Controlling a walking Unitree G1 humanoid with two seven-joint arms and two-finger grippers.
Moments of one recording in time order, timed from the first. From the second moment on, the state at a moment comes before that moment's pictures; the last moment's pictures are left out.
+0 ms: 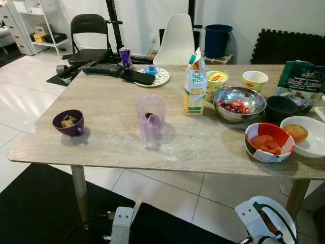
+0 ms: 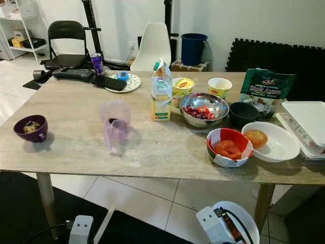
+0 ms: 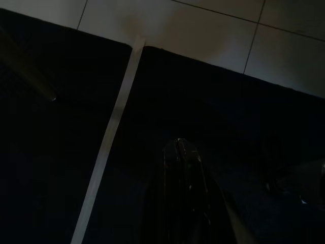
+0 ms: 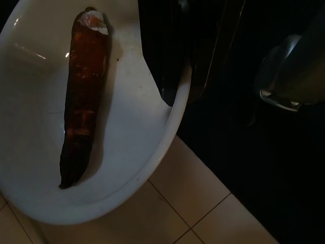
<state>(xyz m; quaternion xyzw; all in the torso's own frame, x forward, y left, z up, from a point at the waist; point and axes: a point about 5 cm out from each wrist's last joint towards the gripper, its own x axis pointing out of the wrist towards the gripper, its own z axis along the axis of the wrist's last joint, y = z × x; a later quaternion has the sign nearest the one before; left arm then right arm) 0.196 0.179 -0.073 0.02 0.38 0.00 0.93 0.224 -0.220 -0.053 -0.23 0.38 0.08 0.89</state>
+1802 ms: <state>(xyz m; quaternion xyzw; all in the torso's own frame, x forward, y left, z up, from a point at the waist) 0.192 0.180 -0.076 0.03 0.39 -0.02 0.92 0.213 -0.221 -0.058 -0.04 0.39 0.02 0.92</state>
